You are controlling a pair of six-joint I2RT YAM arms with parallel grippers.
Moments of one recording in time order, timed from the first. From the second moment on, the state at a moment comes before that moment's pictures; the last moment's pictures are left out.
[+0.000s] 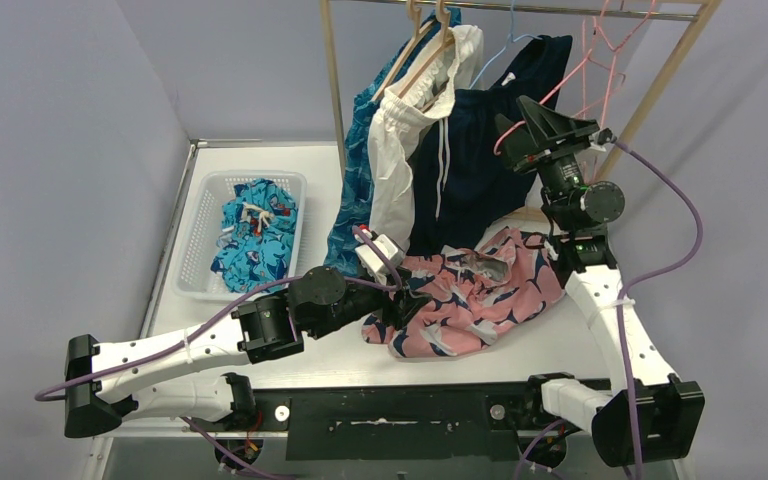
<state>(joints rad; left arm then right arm) -1.25 1.06 0.94 -0.01 -0.22 -0.26 0.10 1.13 0.98 0.66 -0.27 1.84</state>
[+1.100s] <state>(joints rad) -1.25 1.06 0.92 -0.02 -0.21 -0.28 0.09 0.69 0.76 0.14 -0.32 1.58</state>
